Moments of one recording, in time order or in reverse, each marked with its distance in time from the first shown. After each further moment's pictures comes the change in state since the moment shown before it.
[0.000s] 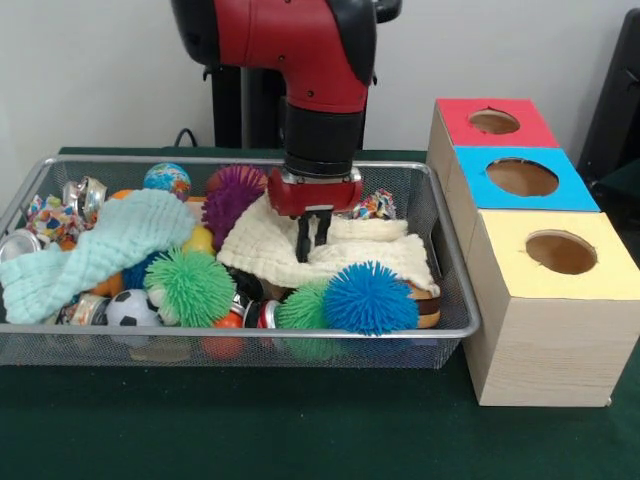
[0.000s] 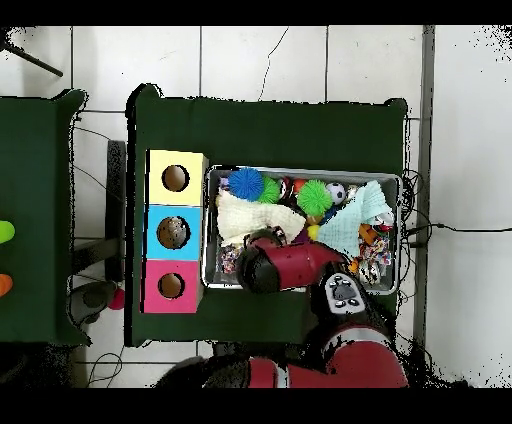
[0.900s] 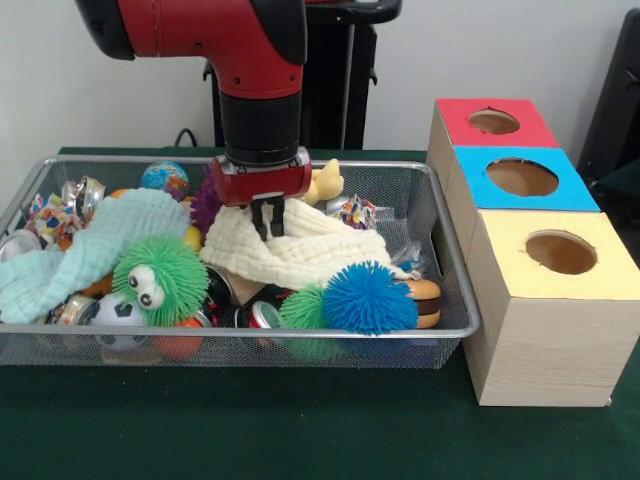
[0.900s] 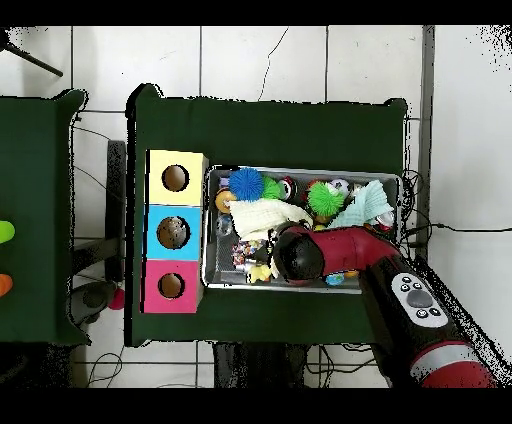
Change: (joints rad) arm -0.319 -0.086 0.318 0.003 -0.180 0.301 -0.003
